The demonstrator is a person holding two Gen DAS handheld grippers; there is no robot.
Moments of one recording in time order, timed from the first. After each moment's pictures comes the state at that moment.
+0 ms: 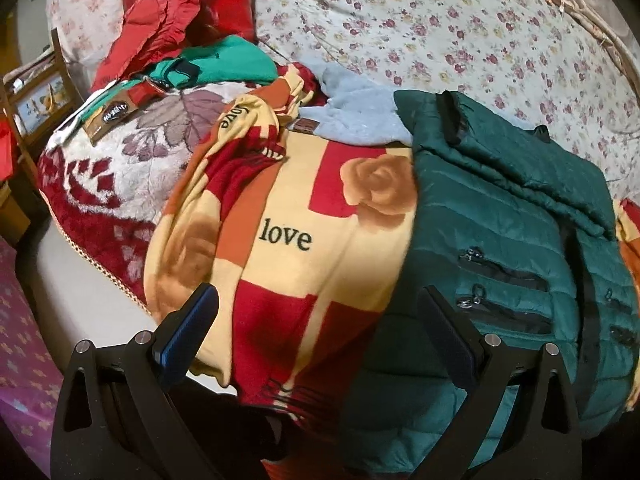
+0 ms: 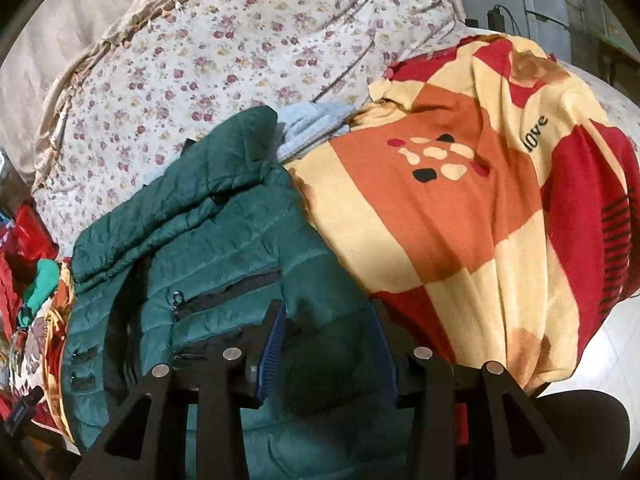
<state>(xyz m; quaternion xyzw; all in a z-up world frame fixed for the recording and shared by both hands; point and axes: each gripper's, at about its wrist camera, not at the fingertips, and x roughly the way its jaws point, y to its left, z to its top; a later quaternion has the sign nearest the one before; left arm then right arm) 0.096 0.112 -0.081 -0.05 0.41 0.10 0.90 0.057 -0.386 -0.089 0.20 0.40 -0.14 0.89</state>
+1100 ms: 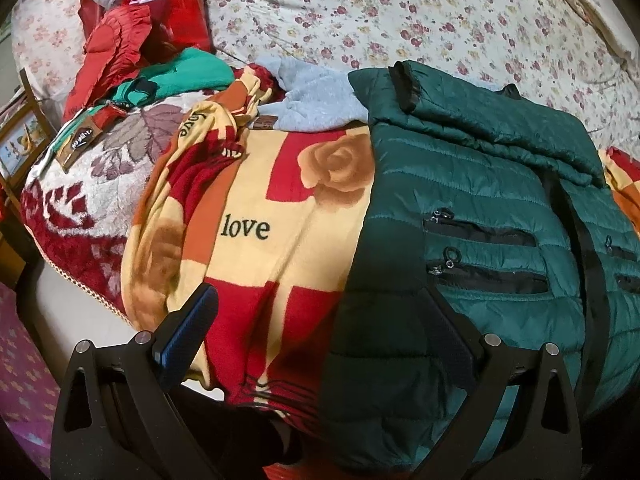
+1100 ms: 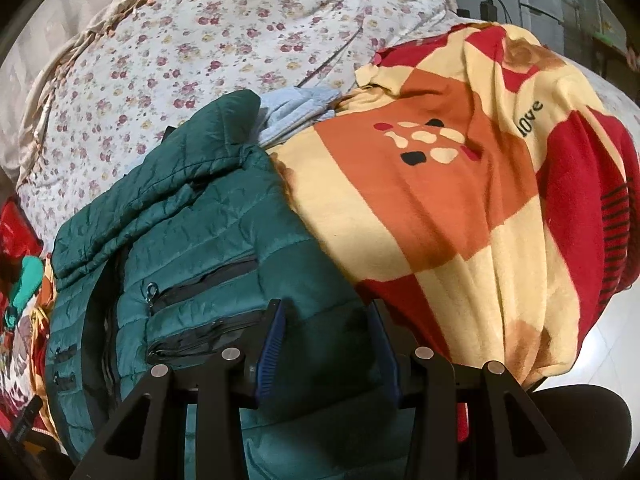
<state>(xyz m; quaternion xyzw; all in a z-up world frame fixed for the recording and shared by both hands) 0.095 0.080 -0.094 0.01 0.42 0.06 0.91 0.061 -0.392 -0.102 0.19 0.41 -0.16 0.87</state>
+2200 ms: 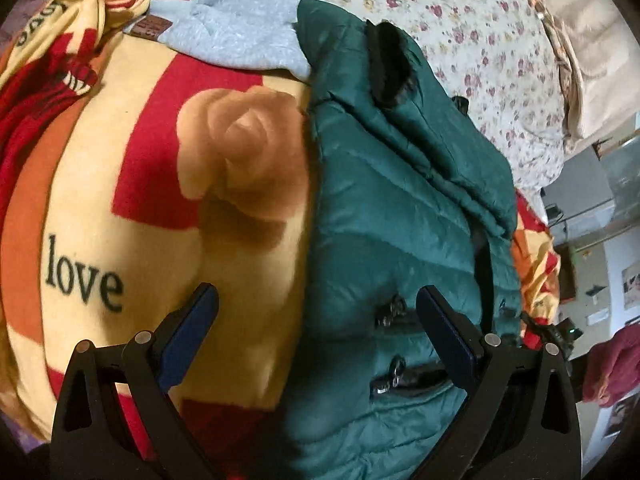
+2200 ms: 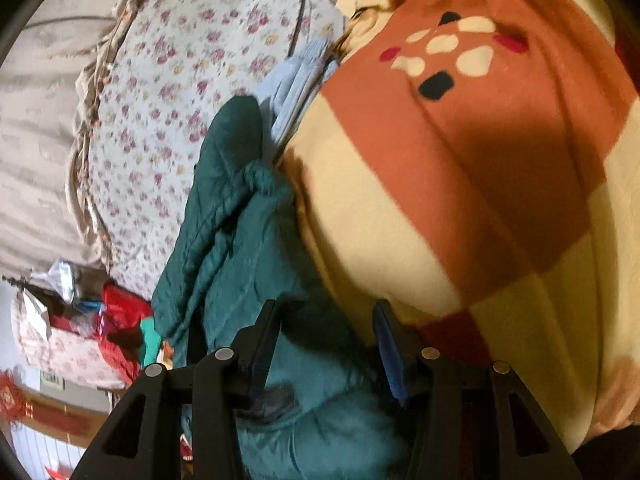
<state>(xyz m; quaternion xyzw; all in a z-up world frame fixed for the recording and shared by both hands) 0.222 0.123 -0.126 -0.23 0.54 -0.18 0.79 0.096 -0.472 -0.139 0.46 0.41 -0.01 0.79</state>
